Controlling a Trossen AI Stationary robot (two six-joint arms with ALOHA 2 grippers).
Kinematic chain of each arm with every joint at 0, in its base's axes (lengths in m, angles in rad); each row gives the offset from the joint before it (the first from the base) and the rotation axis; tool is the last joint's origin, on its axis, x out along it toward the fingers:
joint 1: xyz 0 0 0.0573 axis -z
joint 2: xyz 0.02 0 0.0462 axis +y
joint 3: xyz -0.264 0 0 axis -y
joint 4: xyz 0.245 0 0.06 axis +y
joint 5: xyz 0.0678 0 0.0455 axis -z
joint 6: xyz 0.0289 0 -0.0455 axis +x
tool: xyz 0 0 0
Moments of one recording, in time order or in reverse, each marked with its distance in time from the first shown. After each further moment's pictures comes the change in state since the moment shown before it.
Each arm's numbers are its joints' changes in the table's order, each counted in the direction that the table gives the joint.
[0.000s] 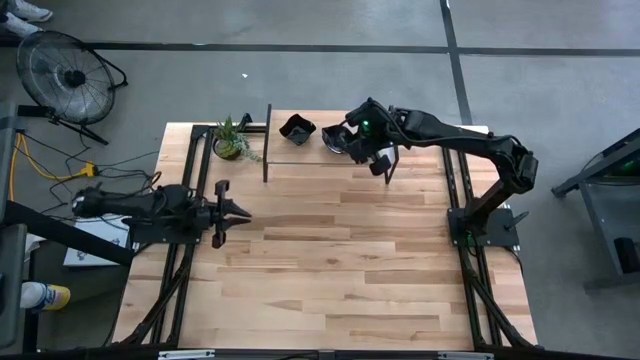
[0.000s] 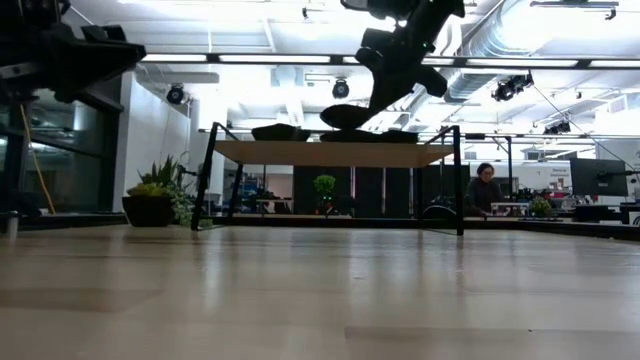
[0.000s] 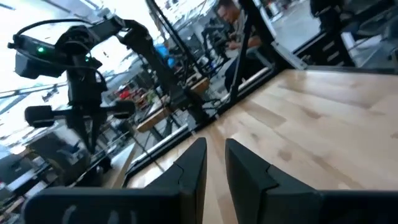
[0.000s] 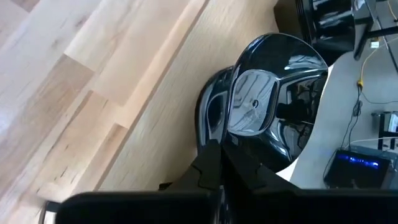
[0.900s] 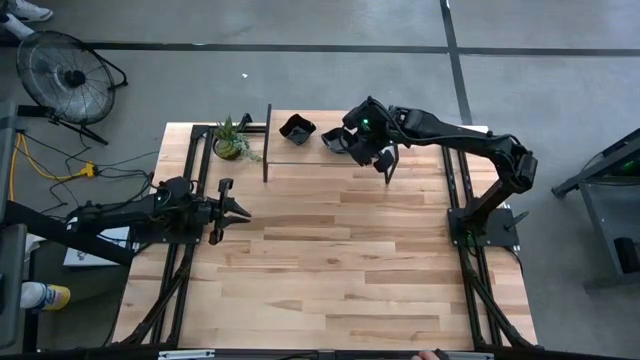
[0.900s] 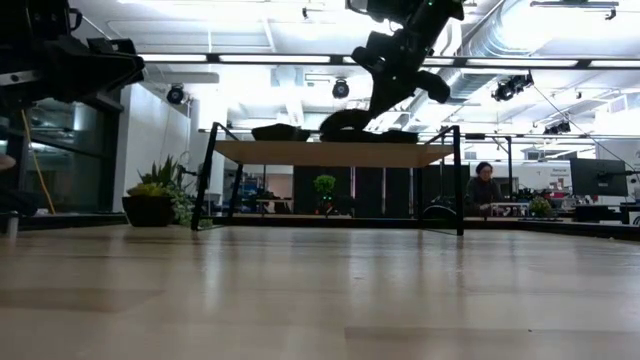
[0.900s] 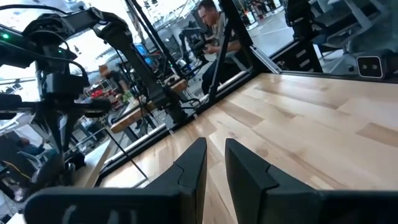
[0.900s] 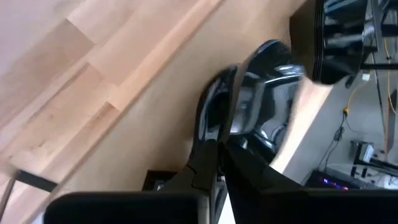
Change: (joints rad) left arm -0.285 0.001 0.000 0.039 0.384 -0.071; right arm 0.013 0.007 0.000 0.000 -0.008 -0.205
